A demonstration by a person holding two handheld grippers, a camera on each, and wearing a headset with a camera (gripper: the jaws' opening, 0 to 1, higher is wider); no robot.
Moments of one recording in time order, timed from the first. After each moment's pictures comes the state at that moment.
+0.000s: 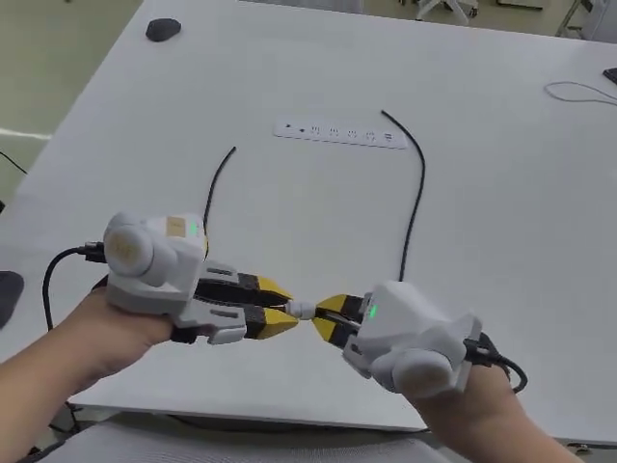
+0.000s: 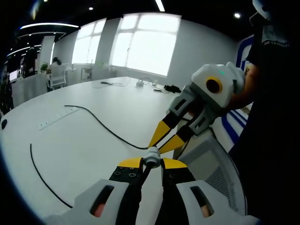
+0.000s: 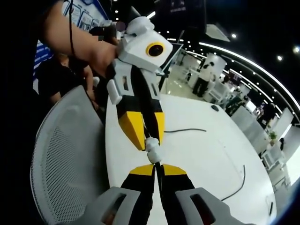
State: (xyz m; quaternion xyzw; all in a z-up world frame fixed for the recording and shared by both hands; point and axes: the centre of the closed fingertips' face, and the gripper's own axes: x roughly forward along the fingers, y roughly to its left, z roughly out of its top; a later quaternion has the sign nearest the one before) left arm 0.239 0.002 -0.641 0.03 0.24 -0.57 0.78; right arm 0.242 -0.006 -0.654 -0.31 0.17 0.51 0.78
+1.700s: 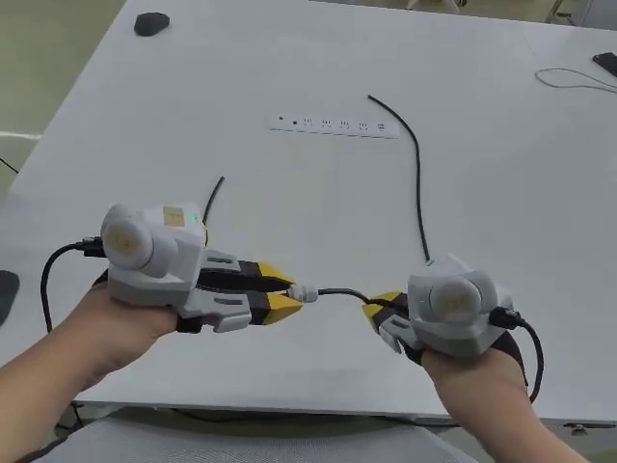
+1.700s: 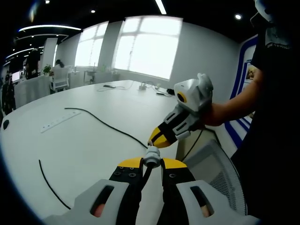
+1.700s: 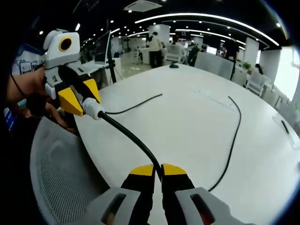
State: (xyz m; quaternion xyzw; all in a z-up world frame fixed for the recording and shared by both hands) left arm 0.244 -0.001 -0.633 0.02 0.23 -0.56 0.80; right arm 0.273 -0.081 -0.703 -0.13 0.34 0.35 0.87
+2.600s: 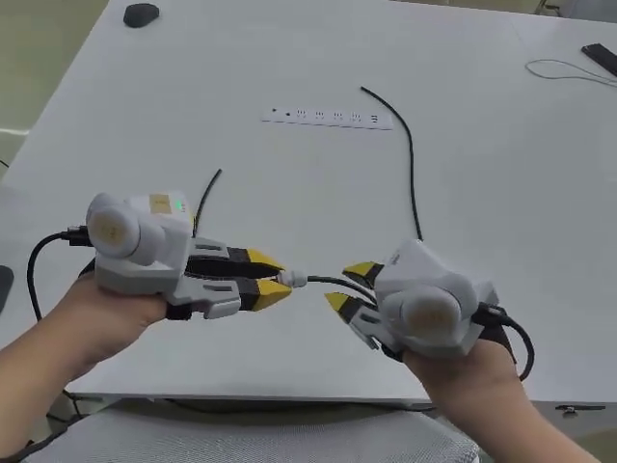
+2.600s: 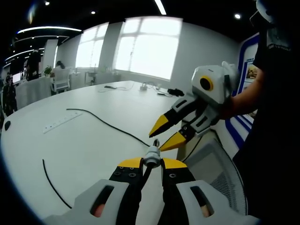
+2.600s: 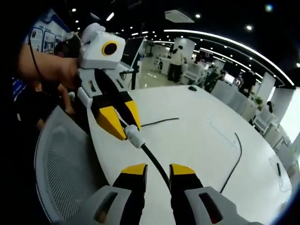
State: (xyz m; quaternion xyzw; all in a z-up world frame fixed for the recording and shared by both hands) left arm 0.243 0.007 -0.632 0.03 0.23 -0.56 0.80; right arm 0.256 -0.024 -0.649 -0.23 0.24 0.41 0.85
